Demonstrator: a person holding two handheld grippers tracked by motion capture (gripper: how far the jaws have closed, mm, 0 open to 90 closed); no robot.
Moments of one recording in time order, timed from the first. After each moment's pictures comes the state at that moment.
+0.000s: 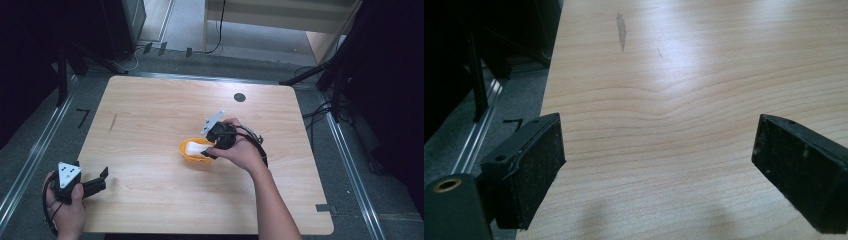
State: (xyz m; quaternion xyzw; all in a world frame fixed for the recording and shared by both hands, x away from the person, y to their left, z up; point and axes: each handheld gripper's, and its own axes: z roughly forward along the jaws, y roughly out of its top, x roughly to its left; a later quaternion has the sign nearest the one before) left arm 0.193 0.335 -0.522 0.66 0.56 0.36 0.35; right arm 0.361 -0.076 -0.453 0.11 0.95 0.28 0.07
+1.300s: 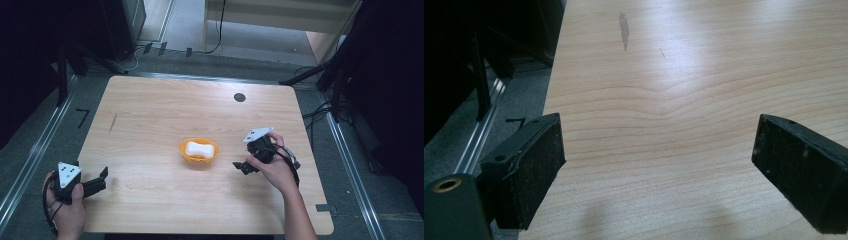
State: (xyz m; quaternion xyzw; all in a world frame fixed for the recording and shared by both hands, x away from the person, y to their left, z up) left arm 0.193 0.335 -0.522 0.66 0.57 0.36 0.34; right arm 0.330 -0.186 -0.487 0.28 0.90 0.31 0.10
